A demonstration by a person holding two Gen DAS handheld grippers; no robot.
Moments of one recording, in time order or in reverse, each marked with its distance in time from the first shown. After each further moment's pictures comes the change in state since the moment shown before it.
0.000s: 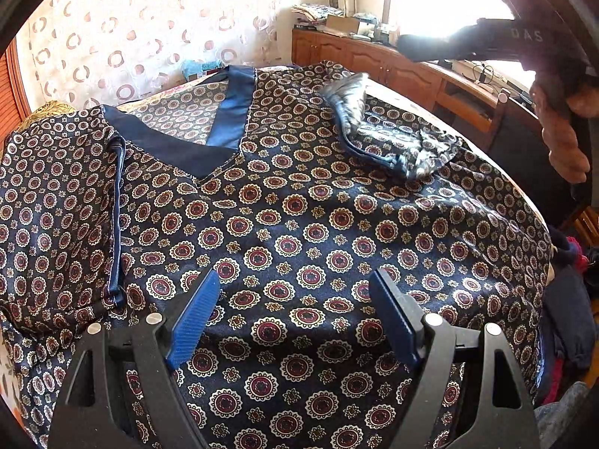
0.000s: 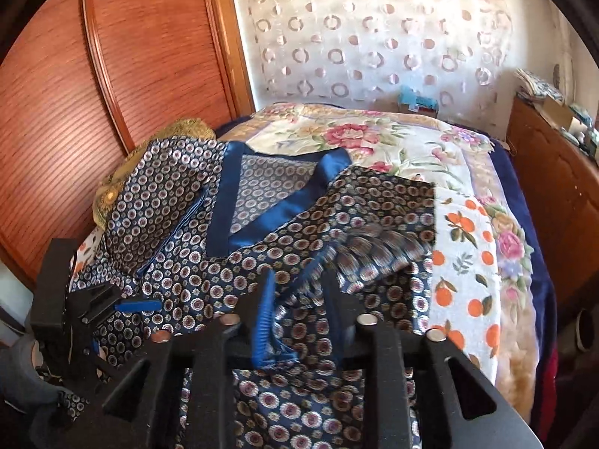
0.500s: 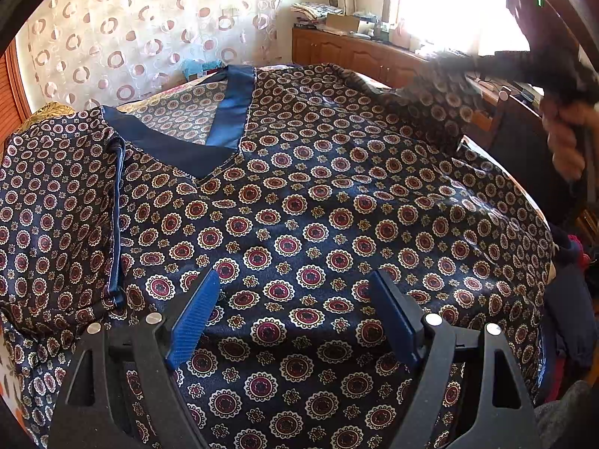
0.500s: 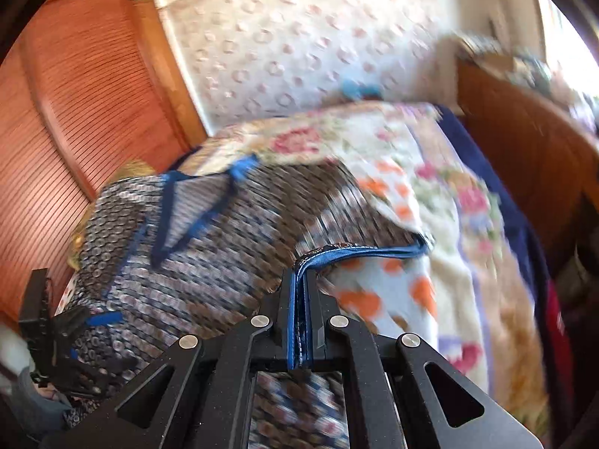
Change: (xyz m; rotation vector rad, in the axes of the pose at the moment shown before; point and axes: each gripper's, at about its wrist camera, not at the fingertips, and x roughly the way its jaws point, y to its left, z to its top) left arm 0.001 -0.001 -0.001 0.014 0.006 0.008; right arm -0.031 -0.059 -0.032 0.182 -0.065 -0.084
